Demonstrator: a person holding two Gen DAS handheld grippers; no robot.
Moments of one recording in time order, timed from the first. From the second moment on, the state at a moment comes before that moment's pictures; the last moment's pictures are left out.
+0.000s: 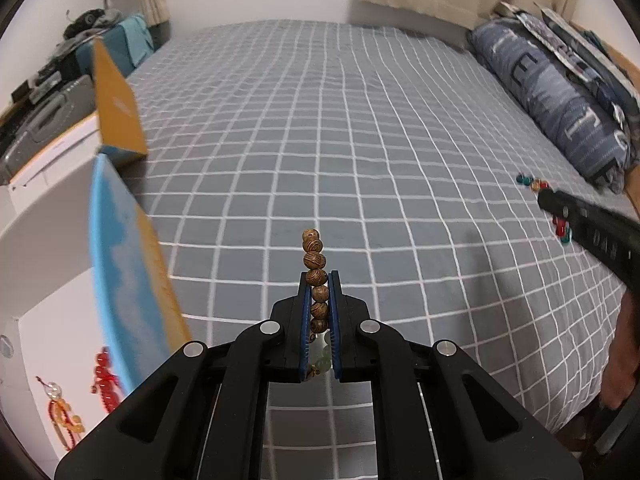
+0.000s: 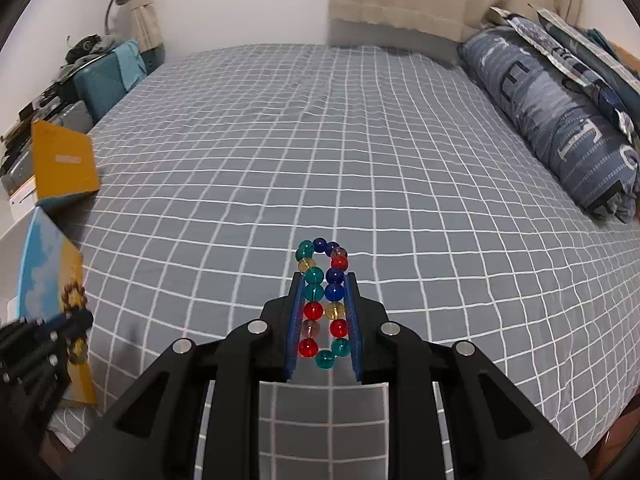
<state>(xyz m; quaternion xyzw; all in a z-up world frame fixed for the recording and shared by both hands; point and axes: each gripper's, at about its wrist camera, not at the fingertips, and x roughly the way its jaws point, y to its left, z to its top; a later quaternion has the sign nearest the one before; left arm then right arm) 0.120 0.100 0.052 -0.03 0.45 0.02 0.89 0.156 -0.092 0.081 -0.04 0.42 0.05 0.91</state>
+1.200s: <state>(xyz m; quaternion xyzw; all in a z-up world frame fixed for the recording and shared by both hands) -0.036 0.352 0.088 -0.13 0.42 0.25 0.86 0.048 0.207 0.103 -0.13 0.37 0.32 0.86</state>
